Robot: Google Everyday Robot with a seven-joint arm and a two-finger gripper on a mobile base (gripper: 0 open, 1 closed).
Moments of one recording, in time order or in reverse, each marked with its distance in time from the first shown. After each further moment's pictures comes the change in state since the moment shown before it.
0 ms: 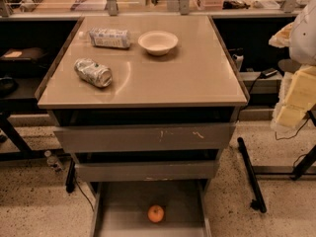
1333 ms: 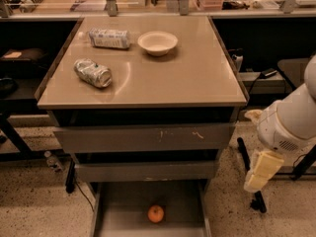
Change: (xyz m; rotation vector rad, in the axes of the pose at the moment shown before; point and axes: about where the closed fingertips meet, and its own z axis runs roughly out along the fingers) arm 0.042 0.059 0.165 -0.113 -0.073 0.020
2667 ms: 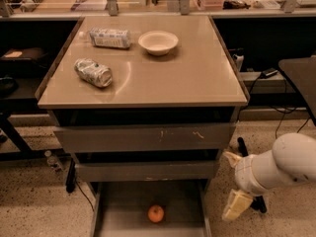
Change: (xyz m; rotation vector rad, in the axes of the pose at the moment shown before) arm 0.039 0.033 0.174 -0.027 -0.168 -0.041
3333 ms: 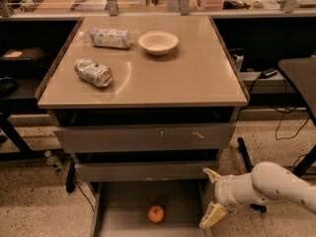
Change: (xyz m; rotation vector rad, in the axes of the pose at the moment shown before) arm 0.009 0.010 0.126 -0.037 -0.240 0.027
